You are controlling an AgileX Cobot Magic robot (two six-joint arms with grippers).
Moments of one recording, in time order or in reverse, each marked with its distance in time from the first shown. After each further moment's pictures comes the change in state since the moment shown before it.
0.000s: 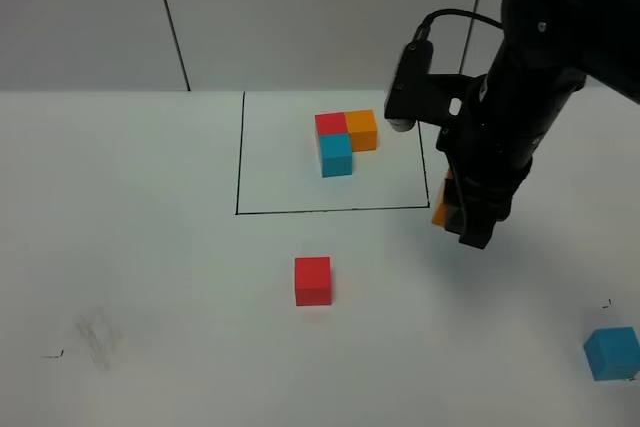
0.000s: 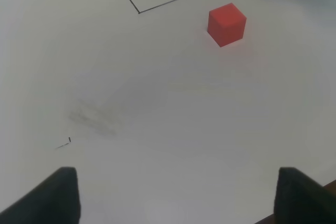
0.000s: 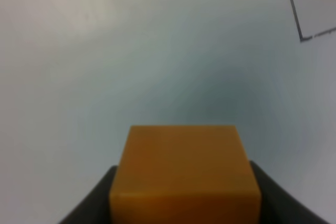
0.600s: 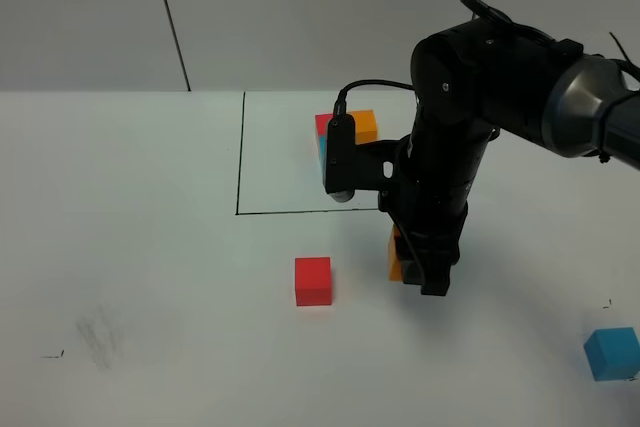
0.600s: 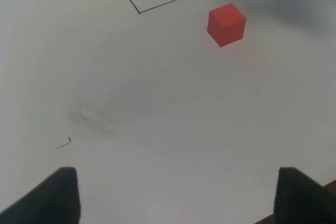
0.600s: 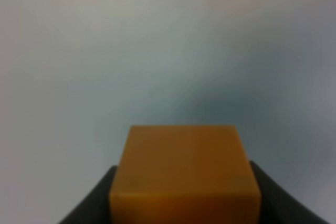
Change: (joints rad) left arm 0.000 0.000 0.000 0.000 0.000 0.000; right arm 0.105 0.133 -0.001 0.012 -0.013 -0.110
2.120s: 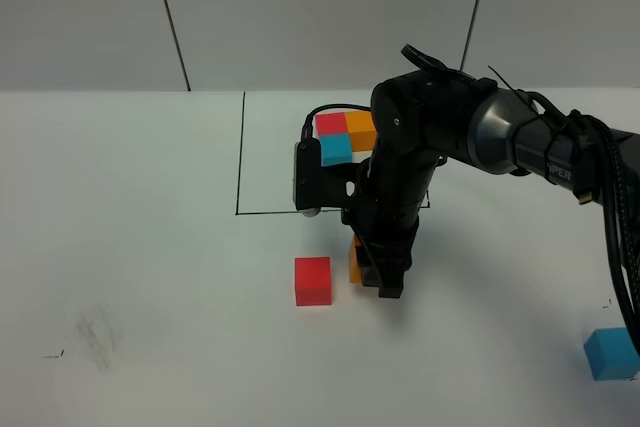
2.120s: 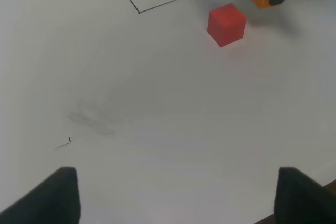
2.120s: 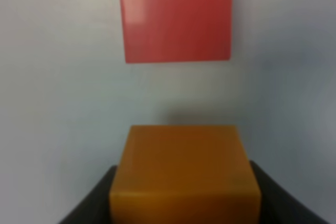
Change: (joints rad) left arm 0.000 0.000 0.000 0.000 0.000 0.000; right arm 0.000 0.208 -0.090 0.051 -0.163 -0.078
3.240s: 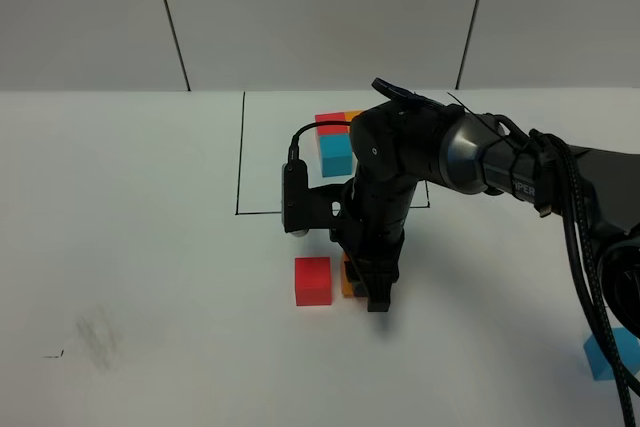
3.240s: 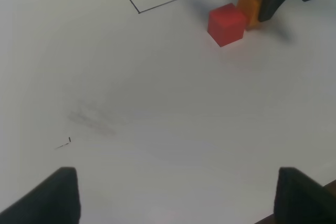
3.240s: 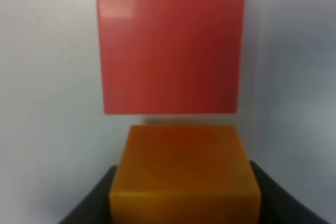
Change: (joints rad) left arm 0.000 0.000 0.000 0.000 0.000 0.000; right arm 0.035 0.065 -0.001 -0.052 -0.077 0.018
